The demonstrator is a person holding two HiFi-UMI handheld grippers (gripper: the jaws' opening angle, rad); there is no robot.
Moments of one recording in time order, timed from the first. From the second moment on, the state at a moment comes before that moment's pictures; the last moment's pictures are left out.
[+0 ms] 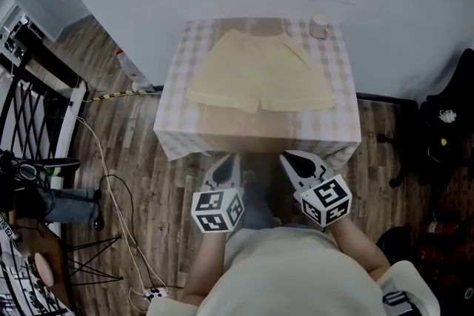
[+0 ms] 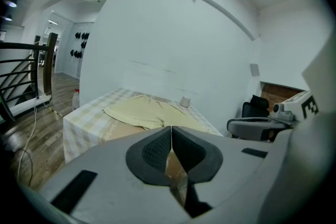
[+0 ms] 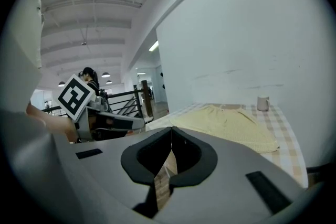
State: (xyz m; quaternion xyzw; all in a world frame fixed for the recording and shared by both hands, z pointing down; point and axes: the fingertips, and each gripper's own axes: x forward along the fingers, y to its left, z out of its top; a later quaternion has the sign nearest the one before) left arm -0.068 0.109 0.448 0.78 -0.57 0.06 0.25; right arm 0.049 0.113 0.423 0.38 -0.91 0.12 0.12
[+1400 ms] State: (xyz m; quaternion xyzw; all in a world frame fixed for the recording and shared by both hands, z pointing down) left arm -0.266 -0.120 0.555 0.70 -0.63 0.16 0.28; right arm -0.088 -0.101 0.446 0.35 -0.91 0.13 0.15
